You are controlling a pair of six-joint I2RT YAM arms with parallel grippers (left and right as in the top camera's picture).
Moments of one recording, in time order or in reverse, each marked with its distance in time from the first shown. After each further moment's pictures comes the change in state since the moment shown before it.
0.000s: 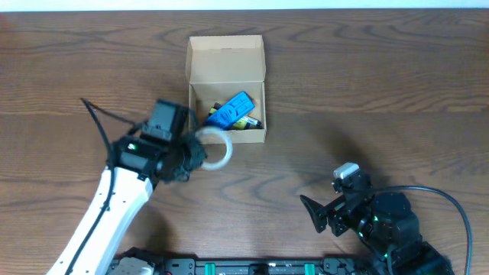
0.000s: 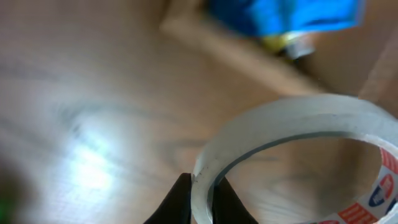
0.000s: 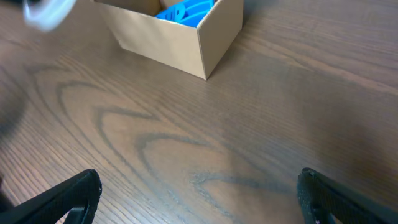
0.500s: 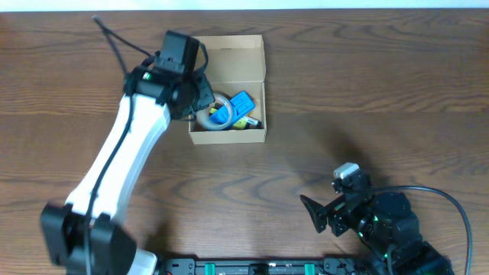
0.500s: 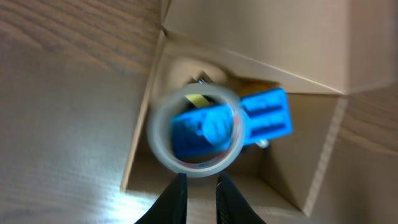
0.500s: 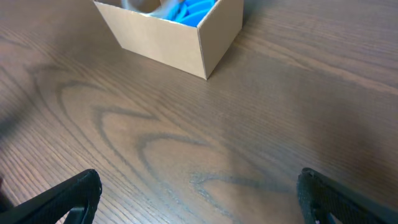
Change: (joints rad) left arm 0.041 0.431 0.427 0.016 -0.113 0.220; right arm 0.000 0.000 0.000 0.000 0.000 0.000
